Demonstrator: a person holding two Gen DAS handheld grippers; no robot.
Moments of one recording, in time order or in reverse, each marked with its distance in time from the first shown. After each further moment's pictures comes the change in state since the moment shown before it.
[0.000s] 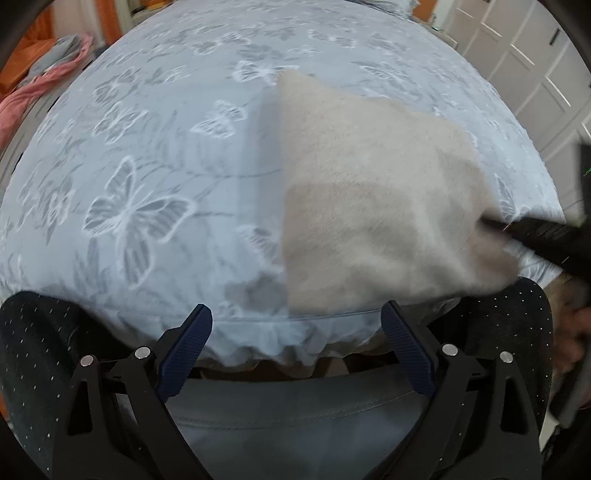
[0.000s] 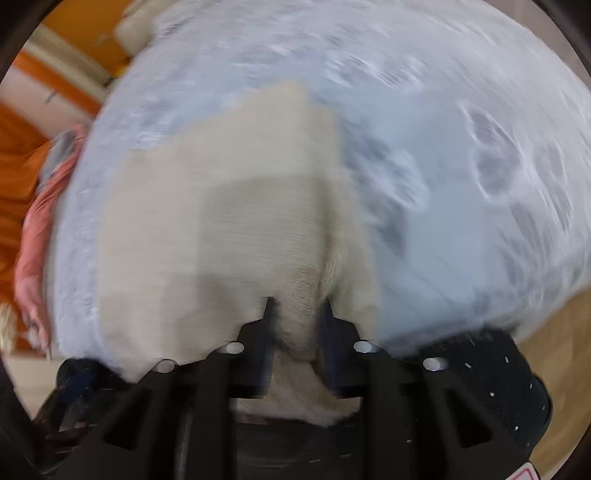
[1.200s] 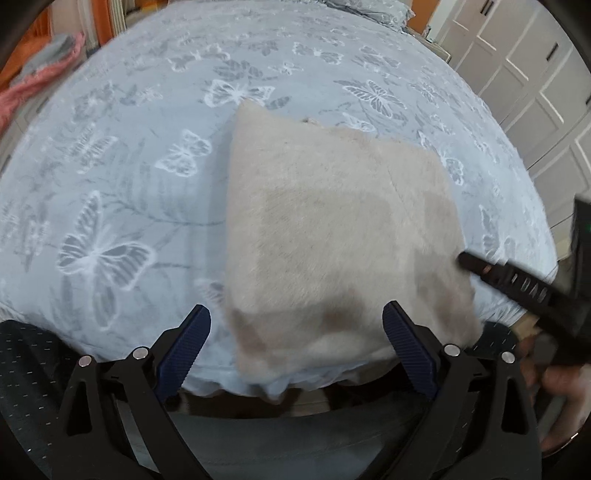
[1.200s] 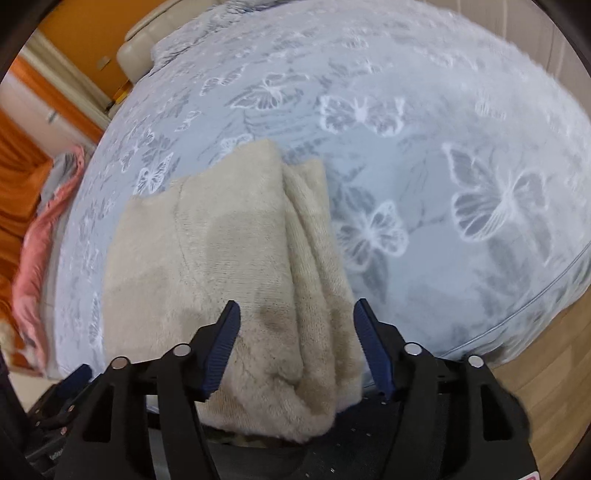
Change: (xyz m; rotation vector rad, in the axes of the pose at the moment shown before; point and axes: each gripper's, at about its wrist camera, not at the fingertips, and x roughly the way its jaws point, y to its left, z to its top) left arm 0.015 -0.032 0.053 -0.030 -0.012 -0.087; right arm -0.001 -0.024 0.006 0.070 -0.066 -0.052
